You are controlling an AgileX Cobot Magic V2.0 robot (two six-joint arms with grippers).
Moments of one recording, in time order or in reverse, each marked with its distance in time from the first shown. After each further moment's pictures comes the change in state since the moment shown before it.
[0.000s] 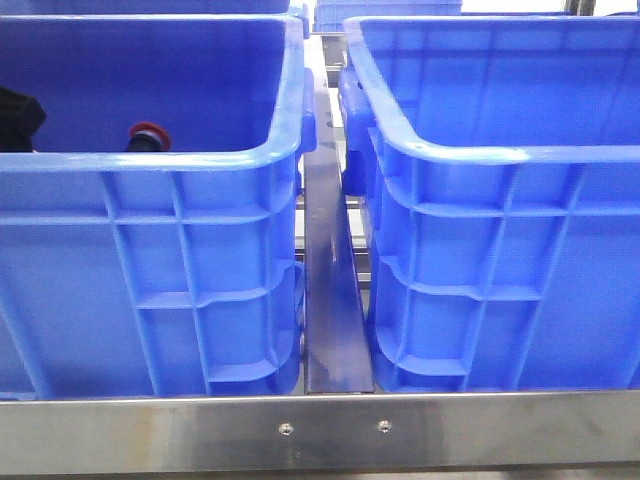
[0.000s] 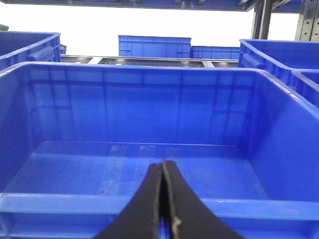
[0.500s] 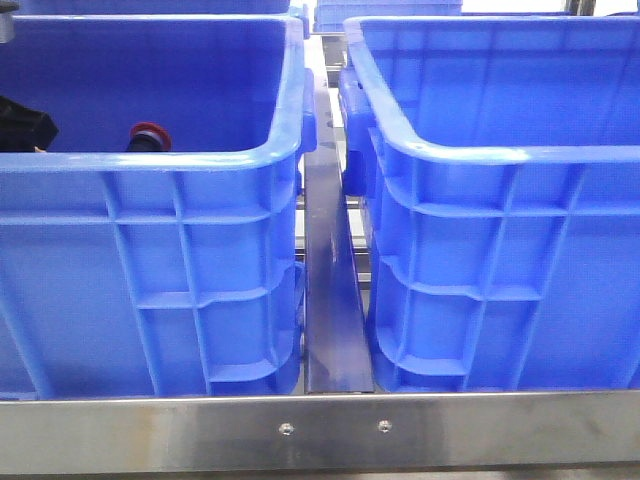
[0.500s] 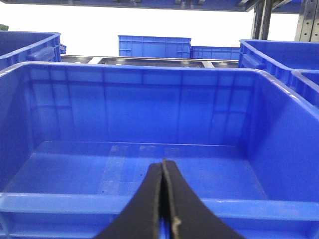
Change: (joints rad) left arm 0.000 0.053 -0.017 0.008 -0.040 0.000; right arm 0.000 0.000 0.000 0.000 0.000 -0.003
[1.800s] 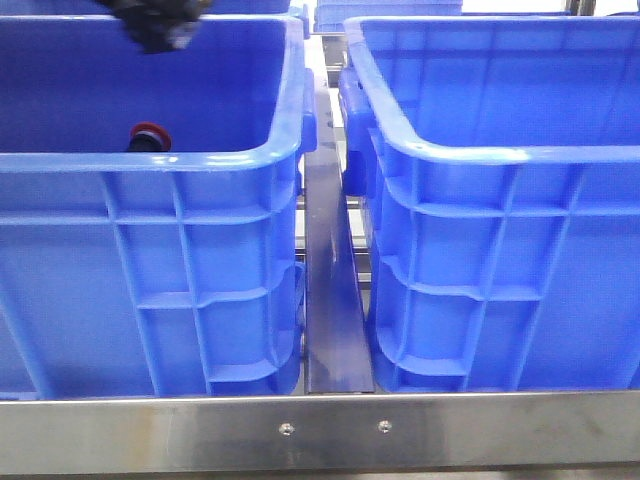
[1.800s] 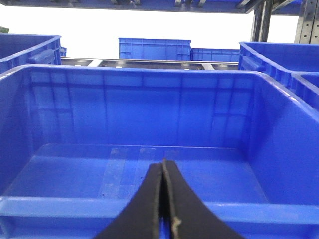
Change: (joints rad) left arm -0.443 -0.405 0.094 -0.415 -0.088 0.396; right arm 0.000 0.000 0.000 0.000 -0.013 0.002
